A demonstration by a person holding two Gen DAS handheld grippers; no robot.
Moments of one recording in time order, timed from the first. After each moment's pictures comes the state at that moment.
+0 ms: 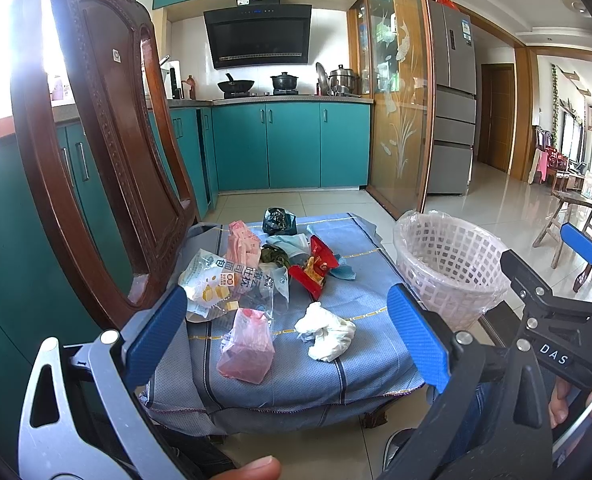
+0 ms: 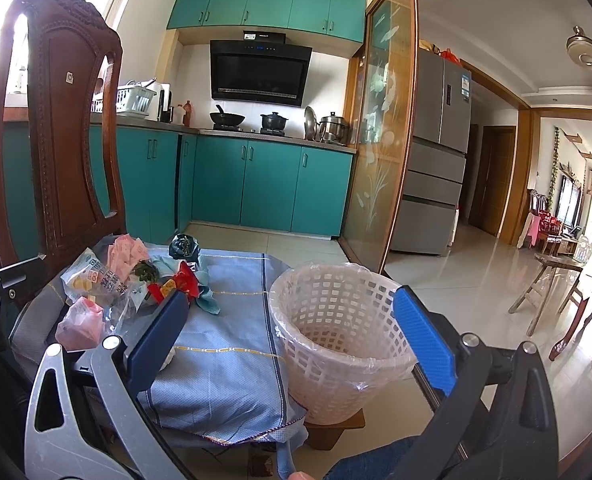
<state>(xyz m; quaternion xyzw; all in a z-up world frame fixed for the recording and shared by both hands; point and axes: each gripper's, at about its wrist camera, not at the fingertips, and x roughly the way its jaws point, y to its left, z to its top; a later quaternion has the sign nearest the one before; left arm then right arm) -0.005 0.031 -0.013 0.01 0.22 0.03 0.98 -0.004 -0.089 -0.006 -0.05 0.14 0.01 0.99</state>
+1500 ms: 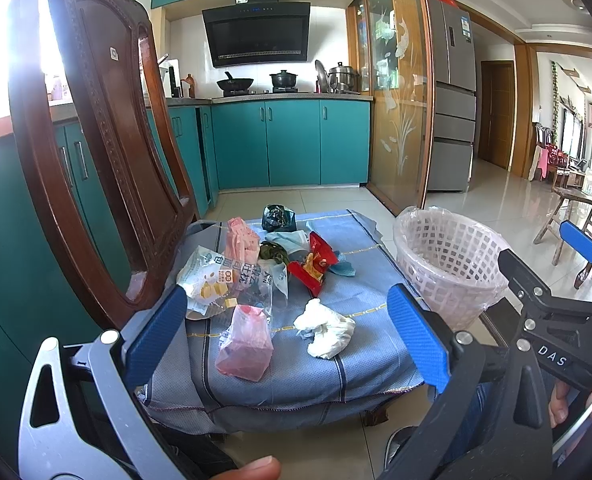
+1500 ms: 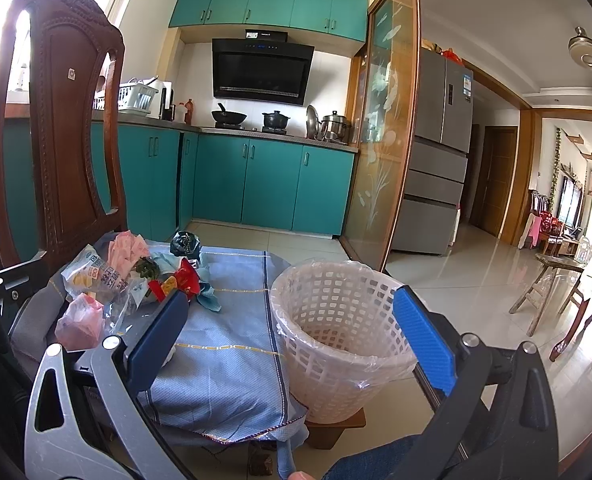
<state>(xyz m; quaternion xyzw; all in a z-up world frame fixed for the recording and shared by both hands) -0.003 0.029 -0.018 0.01 0.22 0.03 0.98 -0.004 -0.091 -0.010 -0.05 0.14 0.01 0.99</state>
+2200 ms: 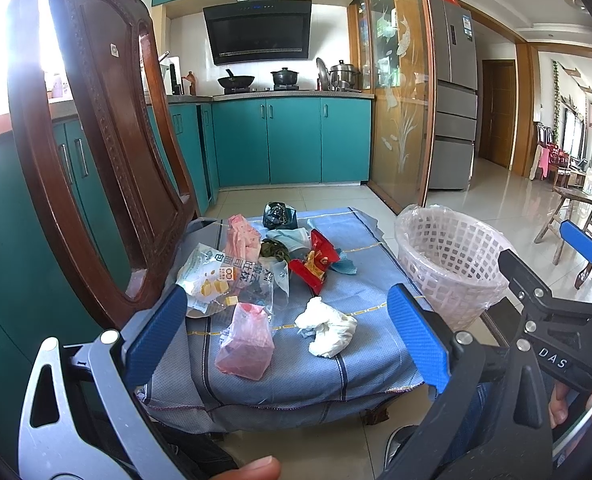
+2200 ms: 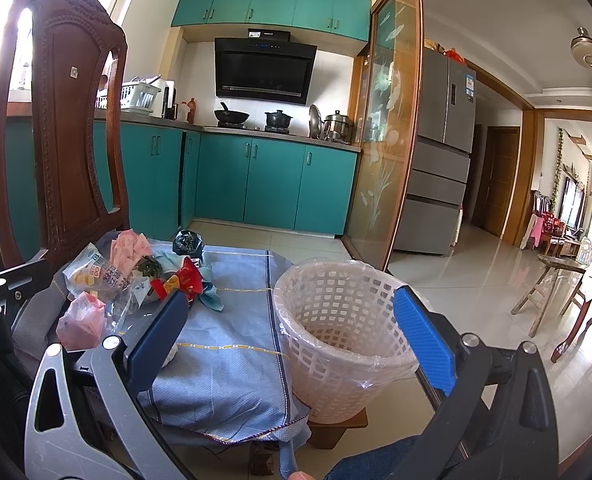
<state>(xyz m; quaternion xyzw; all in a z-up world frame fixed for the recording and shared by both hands) -0.003 0.028 -0.024 0.02 0.22 0.03 0.97 -0.004 -0.086 -0.015 -0.05 0.14 0.01 0.99</state>
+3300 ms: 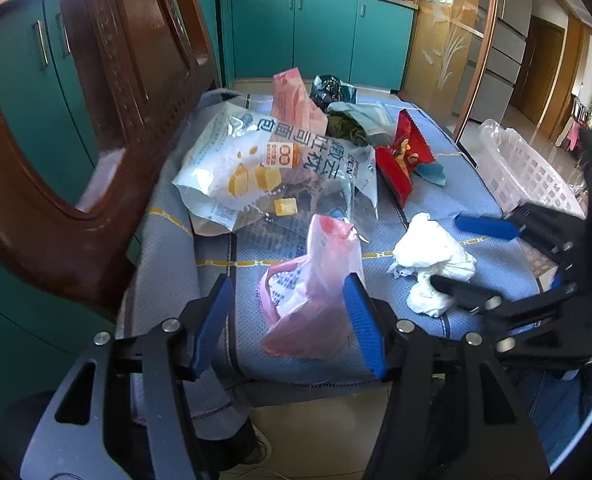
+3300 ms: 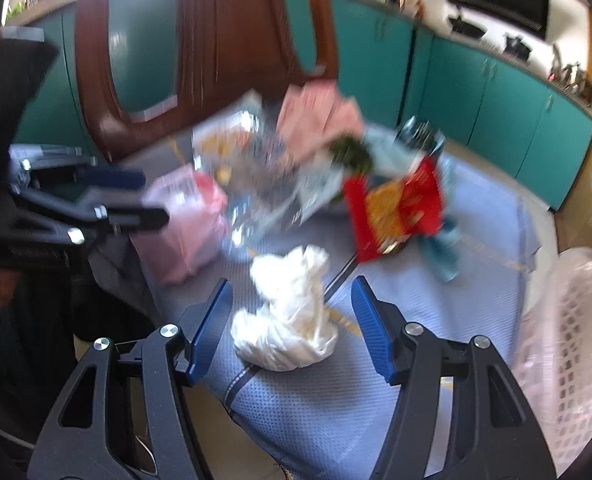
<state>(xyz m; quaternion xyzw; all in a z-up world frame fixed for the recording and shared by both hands) 0.098 0.108 -0.118 -0.04 0.41 0.05 0.91 0.141 0.028 -0.121 -0.17 0.35 0.41 0.82</state>
